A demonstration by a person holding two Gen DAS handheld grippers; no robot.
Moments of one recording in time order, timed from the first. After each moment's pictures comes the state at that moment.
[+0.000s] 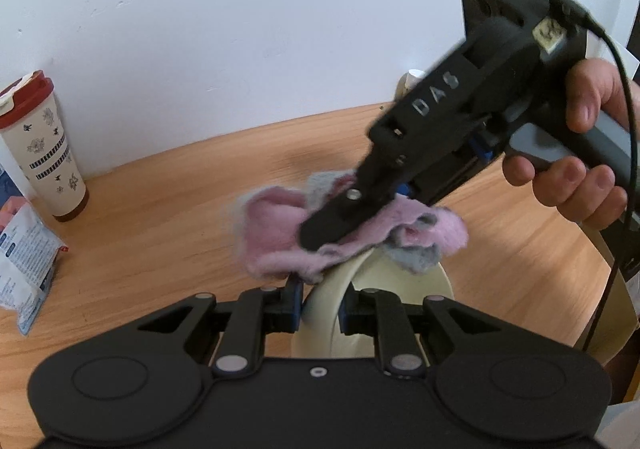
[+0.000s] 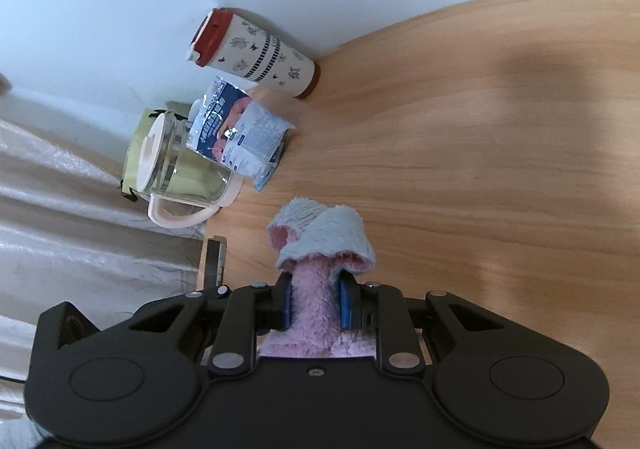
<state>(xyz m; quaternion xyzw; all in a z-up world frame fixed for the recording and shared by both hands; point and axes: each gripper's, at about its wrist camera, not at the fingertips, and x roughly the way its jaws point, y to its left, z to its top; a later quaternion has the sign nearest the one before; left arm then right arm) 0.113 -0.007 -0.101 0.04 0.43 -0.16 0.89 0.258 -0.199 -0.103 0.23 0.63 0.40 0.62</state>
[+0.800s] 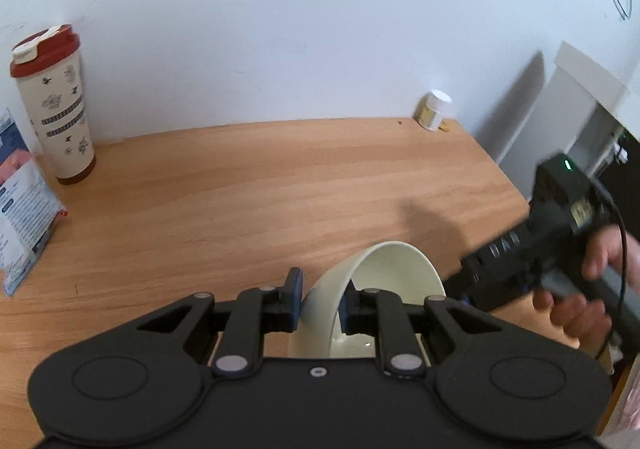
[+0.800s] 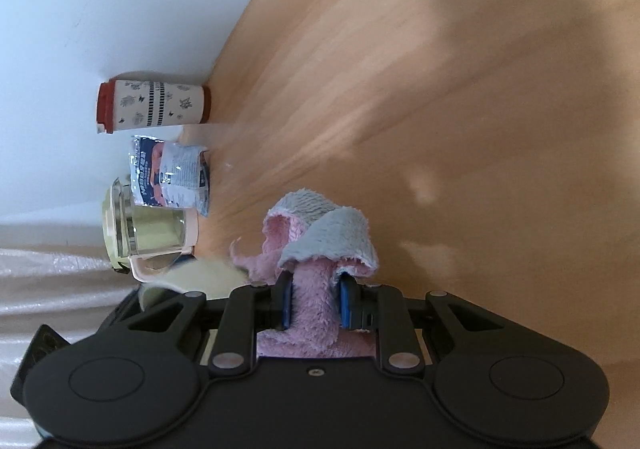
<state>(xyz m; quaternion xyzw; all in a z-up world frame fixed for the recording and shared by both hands) 0.118 0.013 -0.100 -0.04 0.44 -0.14 0.89 0.214 -0.276 -0.195 0.37 0.67 0.28 0.57</state>
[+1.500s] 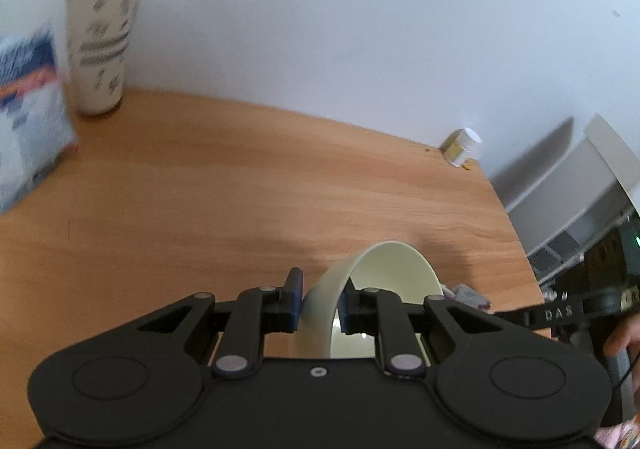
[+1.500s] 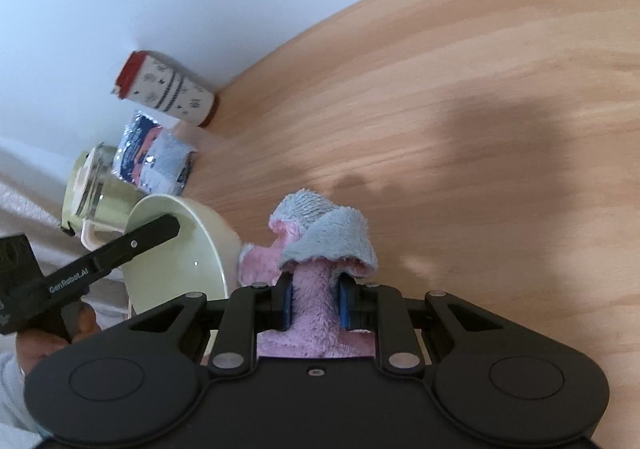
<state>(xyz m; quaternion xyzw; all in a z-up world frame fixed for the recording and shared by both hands) 0.119 0.045 -0.124 -0.18 0.45 -0.08 0.87 0.194 -0.290 -0.155 0.23 0.60 0.29 0.70</state>
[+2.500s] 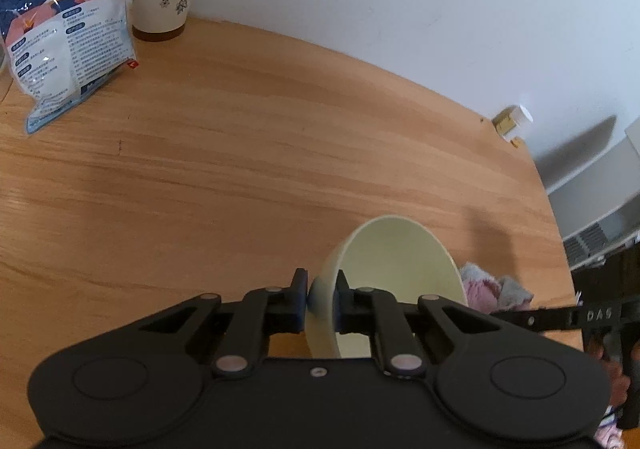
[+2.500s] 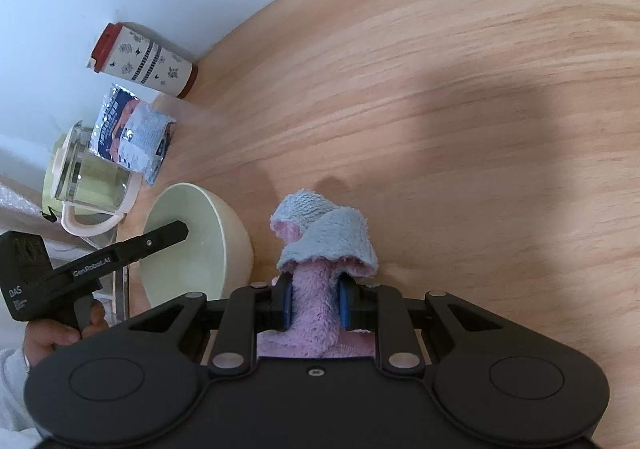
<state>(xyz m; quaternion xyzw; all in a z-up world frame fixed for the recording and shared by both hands) 0.104 0.083 -0.157 -0.18 0.51 -0.05 0.84 0.184 -0.269 -0.156 0.20 0.63 0.29 0.69</state>
